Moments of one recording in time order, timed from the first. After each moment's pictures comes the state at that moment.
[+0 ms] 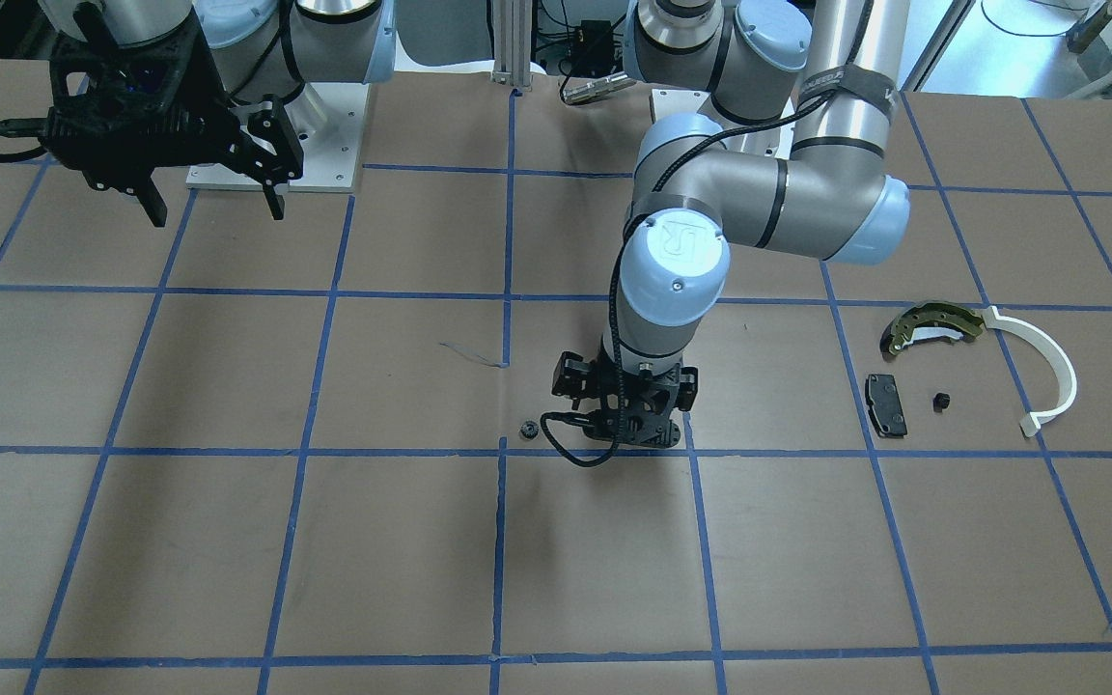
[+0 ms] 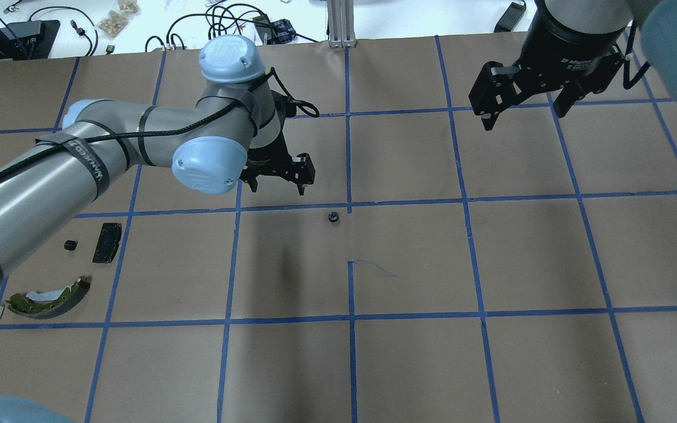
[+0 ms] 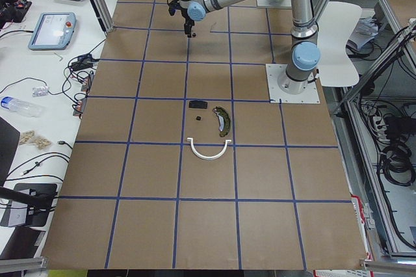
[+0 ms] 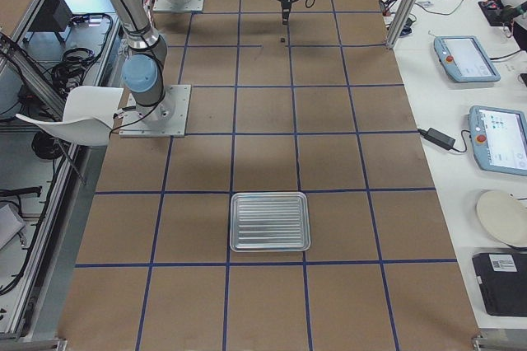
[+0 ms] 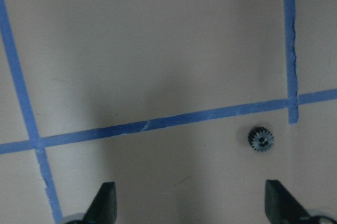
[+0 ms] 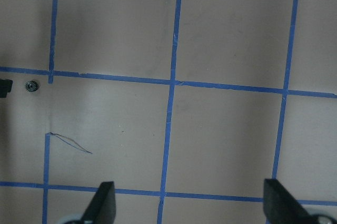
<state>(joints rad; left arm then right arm) -1.84 -2.01 -1.72 -1.03 1.51 -0.11 1.57 -1.61 1.52 -1.56 -1.60 -0.09</state>
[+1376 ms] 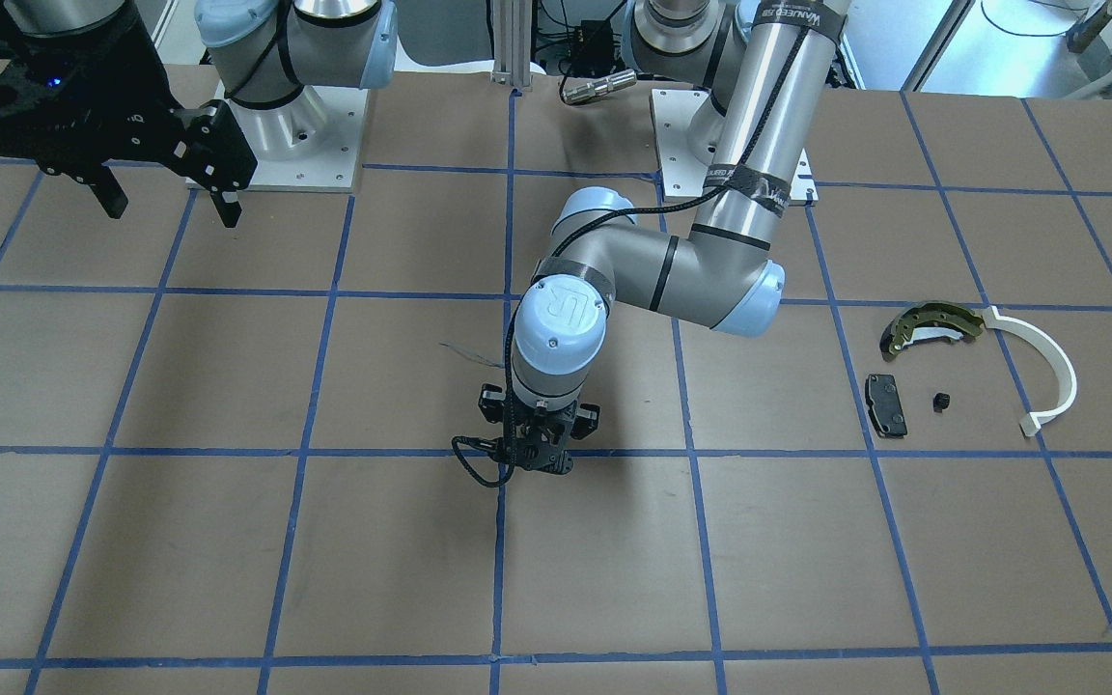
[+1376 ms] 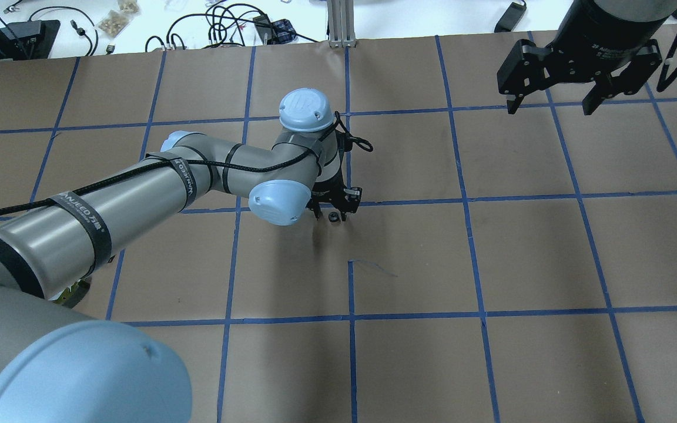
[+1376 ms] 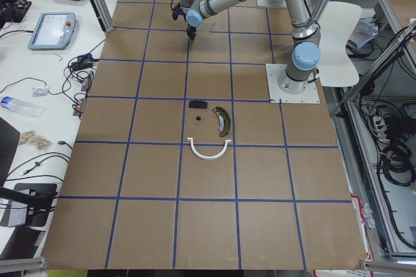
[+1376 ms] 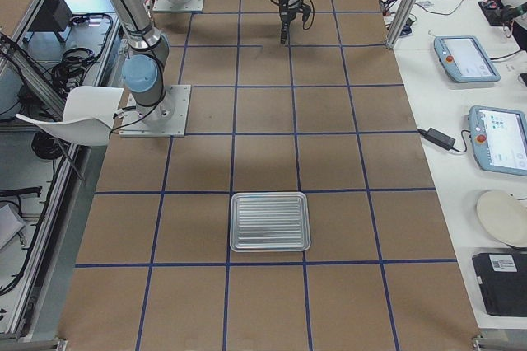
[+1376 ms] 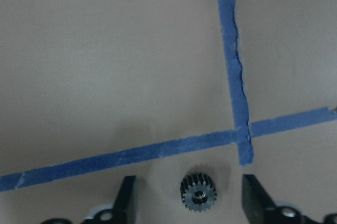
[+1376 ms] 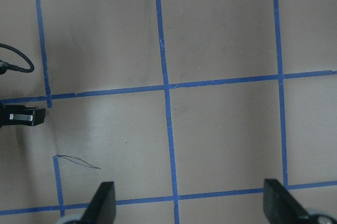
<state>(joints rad) -1.89 -2.12 -1.71 -0.95 1.50 -0.14 1.53 -1.62 1.53 -1.57 -1.58 0.04</state>
